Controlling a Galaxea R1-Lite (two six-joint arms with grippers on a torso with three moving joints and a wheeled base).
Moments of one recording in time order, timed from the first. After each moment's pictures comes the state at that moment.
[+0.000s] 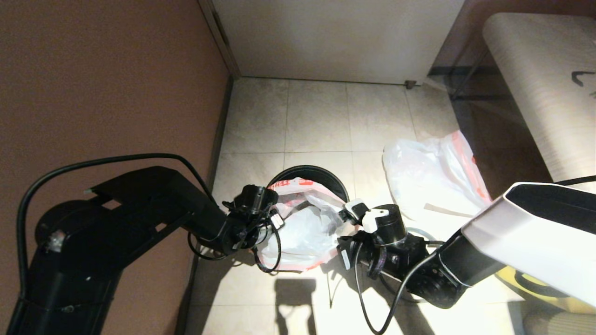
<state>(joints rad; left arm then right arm) -0.43 2.33 -1.22 -0.42 0.27 -0.80 0.64 2.23 -1.01 -0.75 -0.09 0.03</state>
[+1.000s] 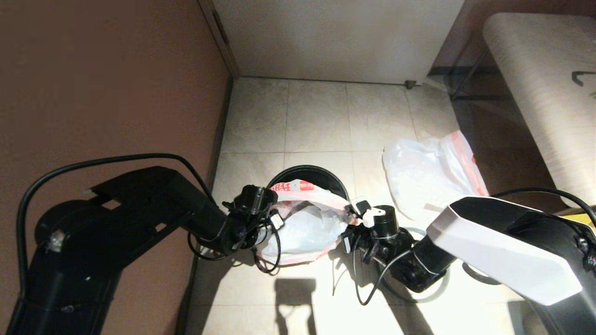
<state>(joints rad) -0.43 2.33 -1.22 -0.42 0.26 -0.80 0.53 2.48 -1.22 -0.91 -0.12 0.00</state>
